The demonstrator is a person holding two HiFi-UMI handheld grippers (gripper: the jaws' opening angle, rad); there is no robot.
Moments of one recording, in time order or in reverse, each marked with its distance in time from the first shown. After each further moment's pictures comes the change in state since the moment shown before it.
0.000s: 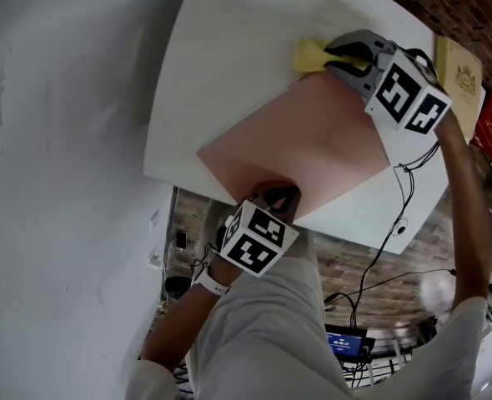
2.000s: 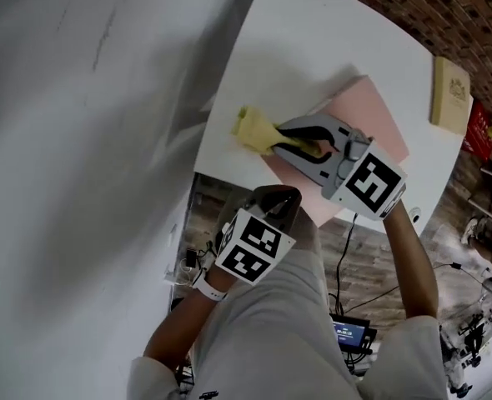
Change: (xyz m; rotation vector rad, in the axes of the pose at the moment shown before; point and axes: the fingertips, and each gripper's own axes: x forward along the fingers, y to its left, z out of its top) left arm -0.140 0.039 -0.022 0.082 -0.187 0.004; right arm 0.009 0.123 0.248 0.314 -0.457 0.022
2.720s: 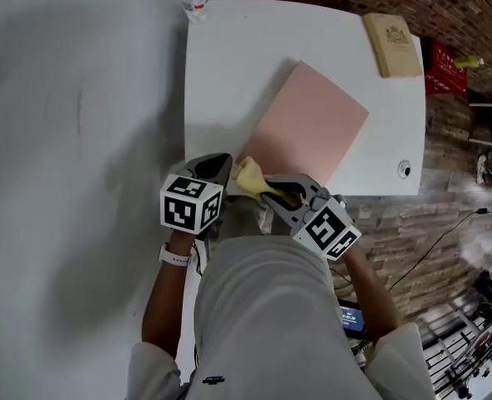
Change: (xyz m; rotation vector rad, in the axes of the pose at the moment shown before) left arm -0.029 0.096 0.026 0.064 0.040 0.066; right arm -0.028 0.093 -0.055 0.334 0.015 -0.390
